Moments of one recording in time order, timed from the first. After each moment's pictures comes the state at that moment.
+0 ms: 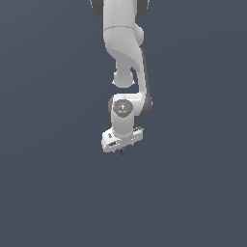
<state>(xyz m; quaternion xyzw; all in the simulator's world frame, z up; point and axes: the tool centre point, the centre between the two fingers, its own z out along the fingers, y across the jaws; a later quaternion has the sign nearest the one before) -0.004 -0.003 0.025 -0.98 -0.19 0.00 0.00</state>
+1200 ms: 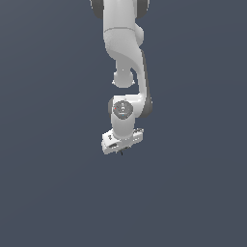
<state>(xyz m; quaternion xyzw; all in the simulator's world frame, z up) 0.003 -0.002 0.024 -0.98 -0.19 0.00 0.00</state>
